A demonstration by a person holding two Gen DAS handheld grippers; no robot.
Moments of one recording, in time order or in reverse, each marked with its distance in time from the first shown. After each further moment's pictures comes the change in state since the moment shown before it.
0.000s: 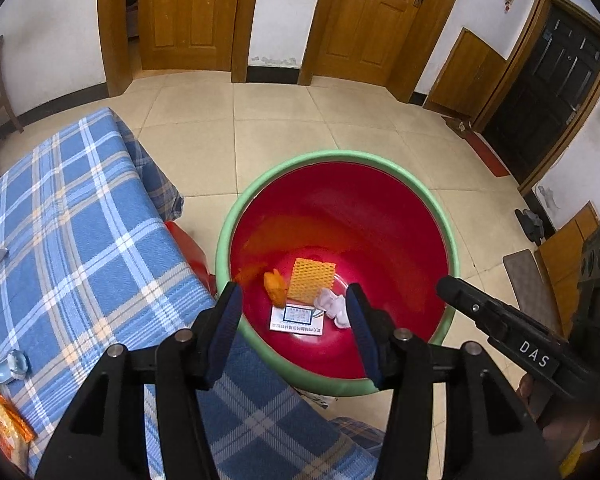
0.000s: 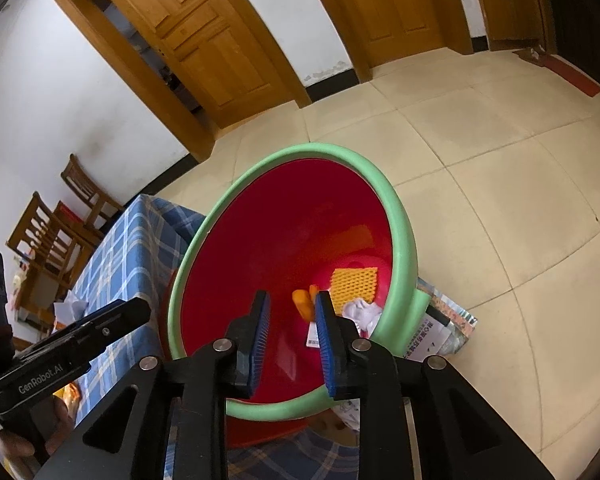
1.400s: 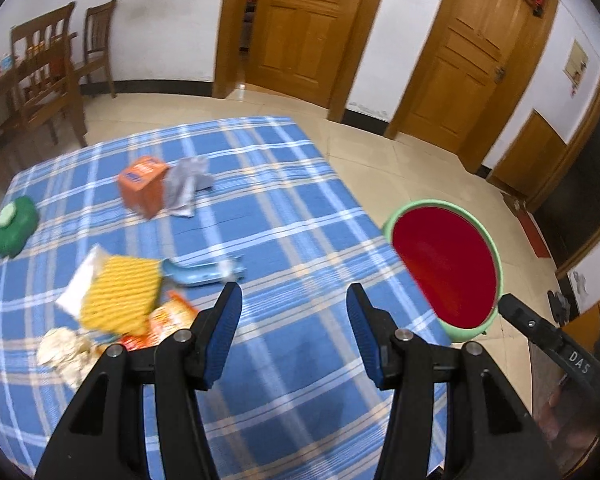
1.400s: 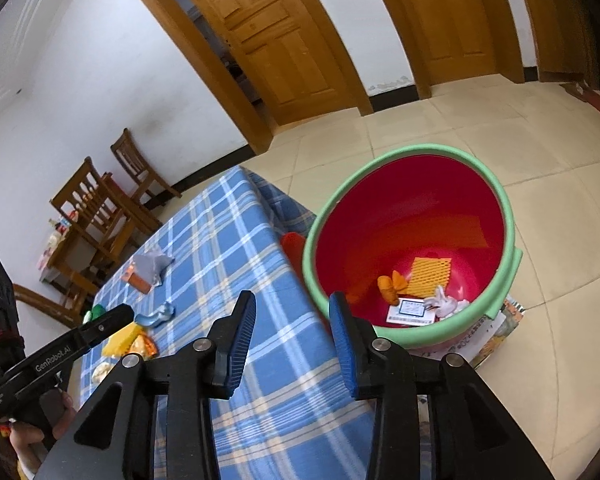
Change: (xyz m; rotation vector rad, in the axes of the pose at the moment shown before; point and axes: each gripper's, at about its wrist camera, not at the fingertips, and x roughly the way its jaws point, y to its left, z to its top) left arm -0.139 0.131 -0.081 -0.278 -0.158 0.185; right arm -0.048 0.113 -0.047 -0.145 -0.014 0.132
